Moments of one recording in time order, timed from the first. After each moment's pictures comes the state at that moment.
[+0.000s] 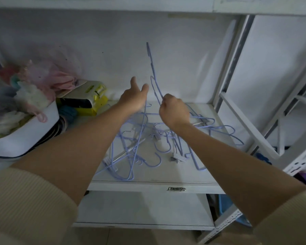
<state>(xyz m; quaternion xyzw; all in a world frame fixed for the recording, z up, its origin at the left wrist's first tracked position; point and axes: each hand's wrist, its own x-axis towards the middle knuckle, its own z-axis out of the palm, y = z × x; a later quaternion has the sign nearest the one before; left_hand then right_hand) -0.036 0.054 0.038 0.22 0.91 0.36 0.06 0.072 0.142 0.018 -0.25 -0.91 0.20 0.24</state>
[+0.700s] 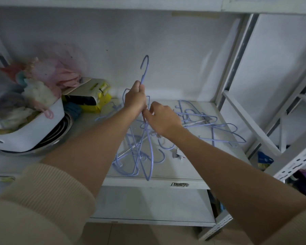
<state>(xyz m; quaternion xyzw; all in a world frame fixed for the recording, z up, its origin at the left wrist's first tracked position) -0.029 0.050 0.019 0.18 0.82 0.54 0.03 0.078 0.099 0.012 -0.20 -0.95 0.22 0.13</state>
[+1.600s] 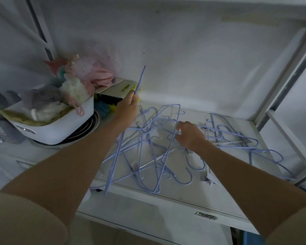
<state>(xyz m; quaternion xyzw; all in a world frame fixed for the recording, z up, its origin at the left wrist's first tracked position) -0.093 -0.044 -0.005 0.14 0.86 0.49 -0.02 -0.002 0.144 -0.054 -0.16 -0.98 0.13 0.01</state>
